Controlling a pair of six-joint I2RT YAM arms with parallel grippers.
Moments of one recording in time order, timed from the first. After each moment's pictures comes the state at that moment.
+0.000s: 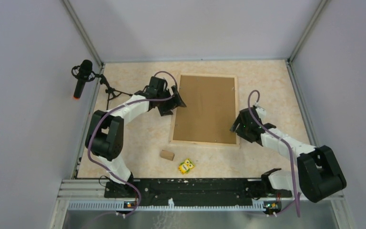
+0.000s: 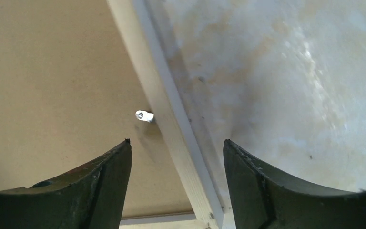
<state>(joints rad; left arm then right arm) -0.37 1.74 1.18 -0.32 0.28 -0.77 0.40 1.20 0.51 -0.25 0.26 0.93</state>
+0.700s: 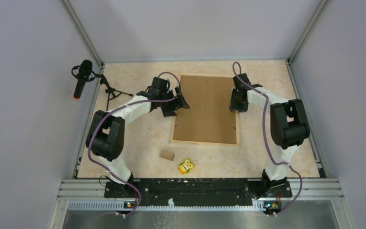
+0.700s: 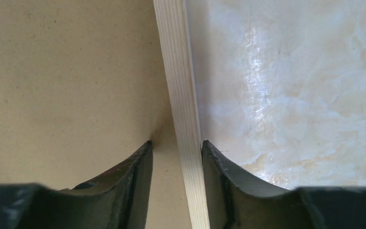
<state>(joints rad) -0.40 1.74 1.18 -0.32 0.33 -0.77 0.27 1.86 1.25 -0.52 0.15 0.43</state>
